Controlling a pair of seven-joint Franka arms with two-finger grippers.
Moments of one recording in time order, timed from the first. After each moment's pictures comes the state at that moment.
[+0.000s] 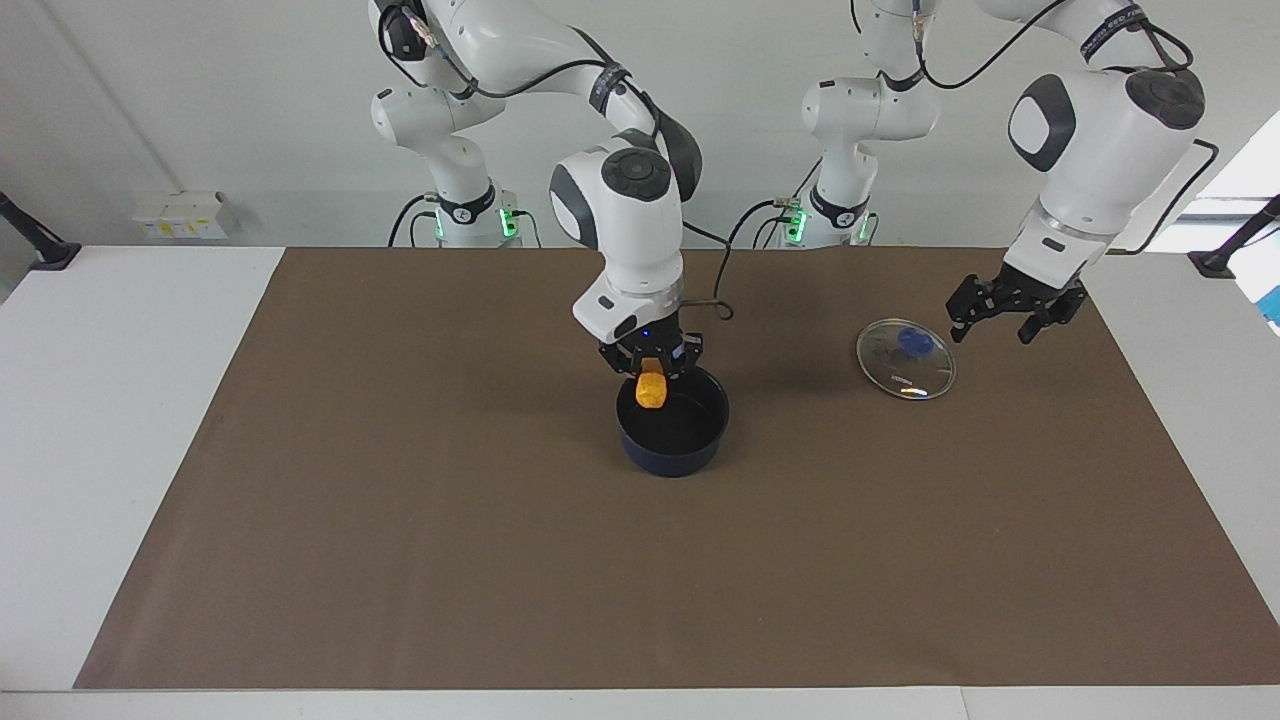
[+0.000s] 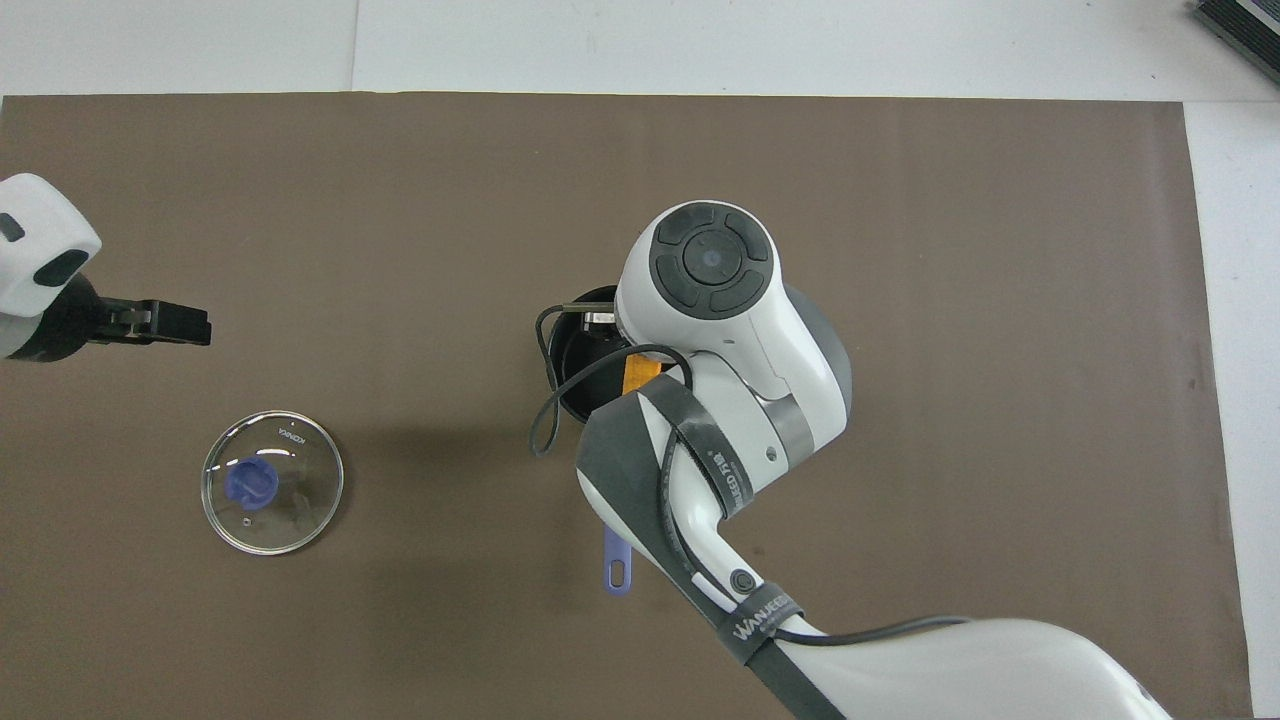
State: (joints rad) left arm -0.10 -0.01 0.09 -1.82 -0.02 1.88 0.07; right arm 0.53 0.45 0.03 -1.47 0.01 2.03 0.65
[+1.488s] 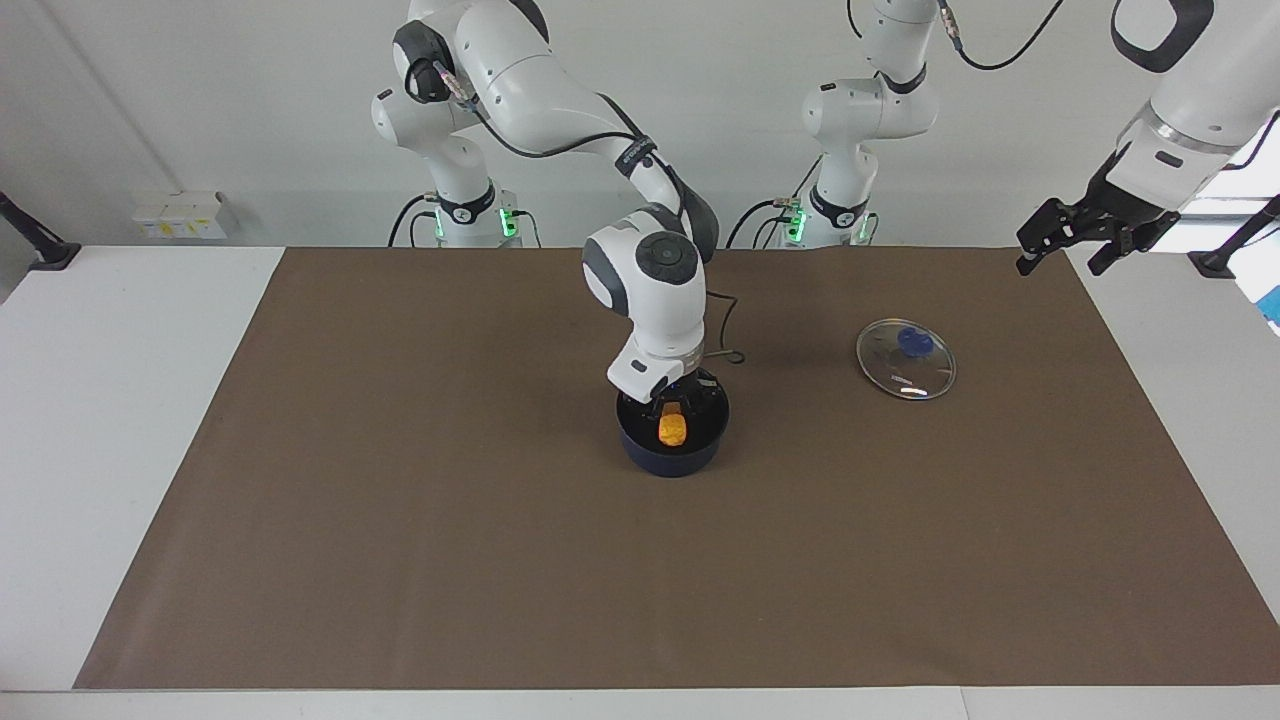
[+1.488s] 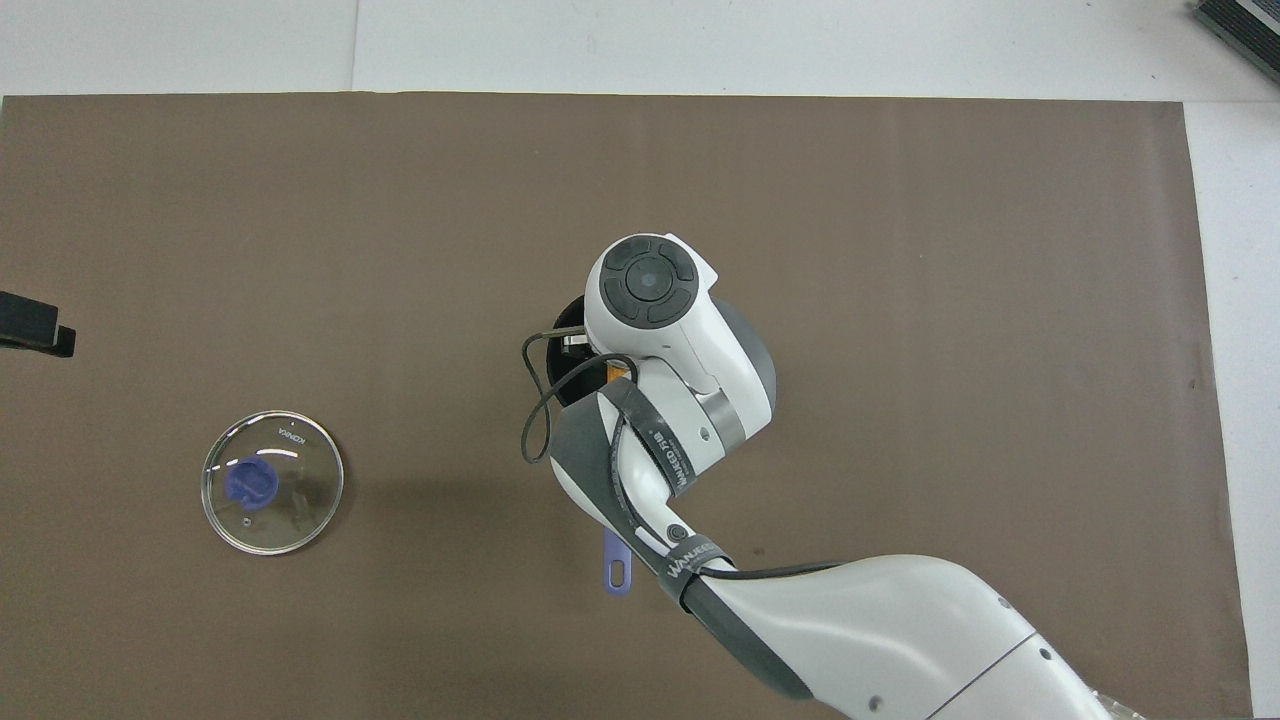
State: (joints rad) left arm -0.02 0.00 0.06 -1.53 -0.01 1.49 0.09; right arm 0.56 0.58 0.03 -1.49 0.01 2.13 0.55
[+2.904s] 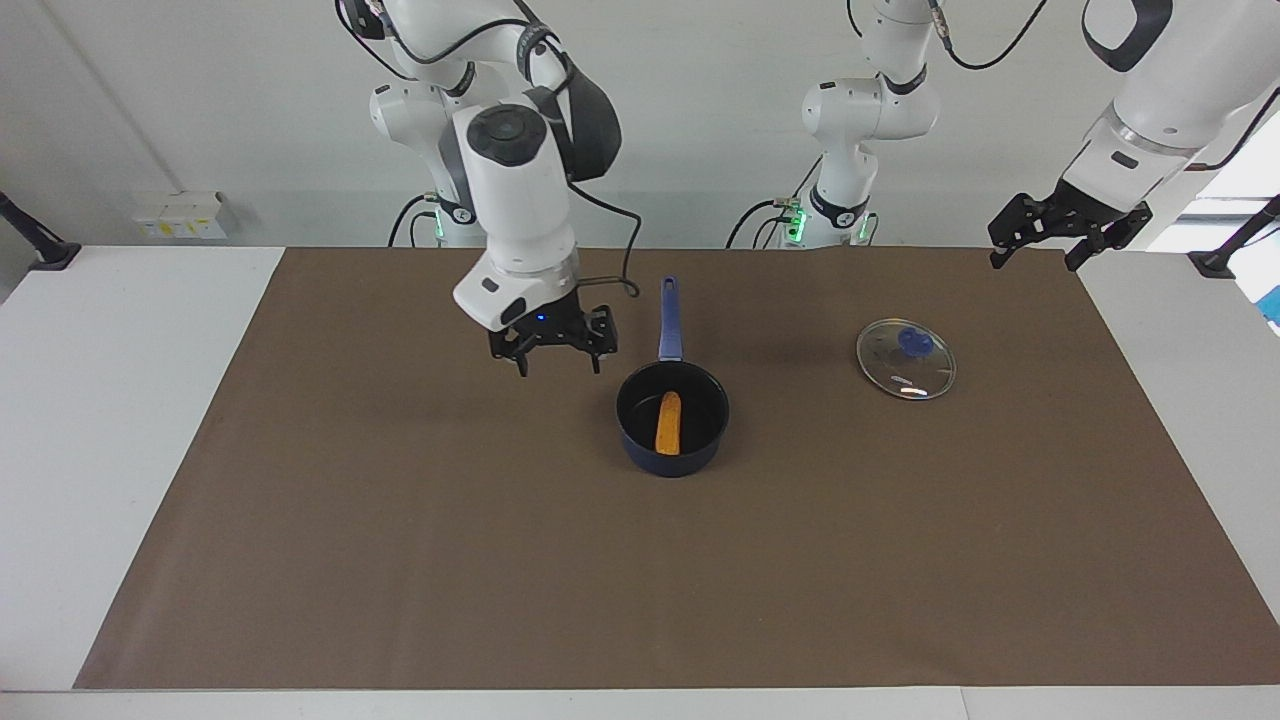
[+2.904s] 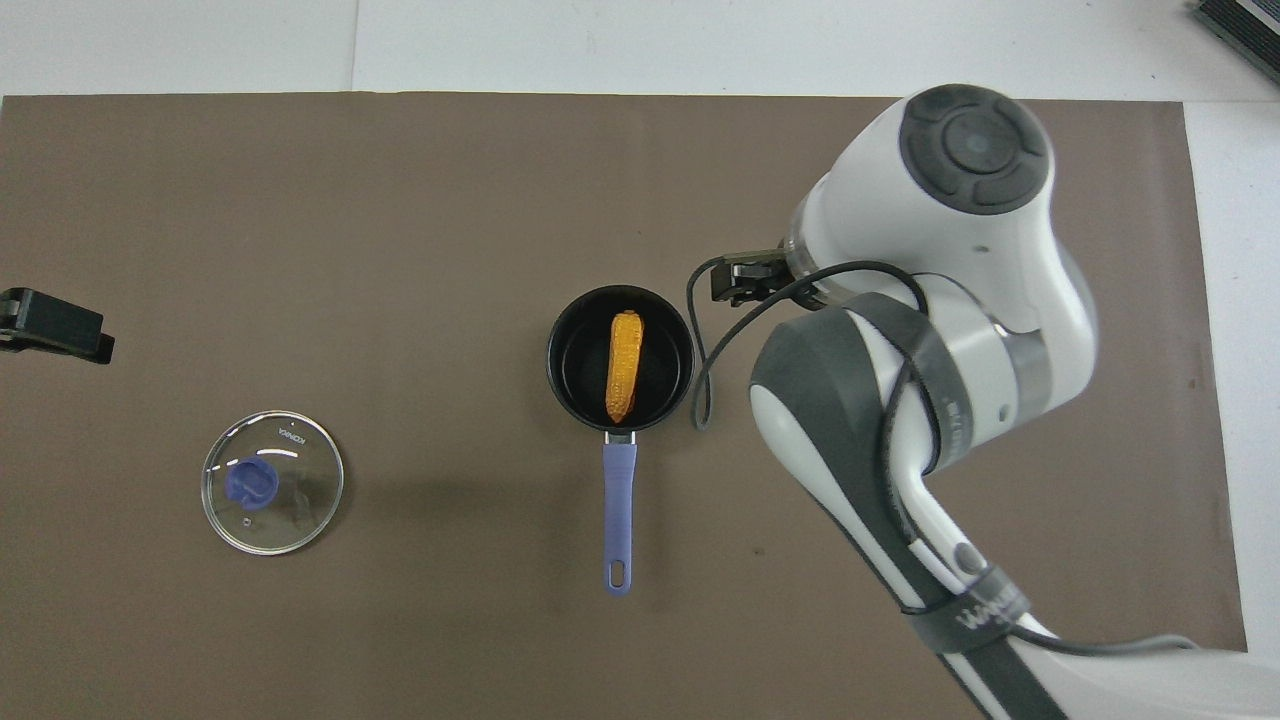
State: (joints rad) left arm -0.06 0.04 0.05 -1.48 -0.01 1.43 0.09; right arm 0.32 0.26 0.02 -1.49 0.01 1.82 0.34
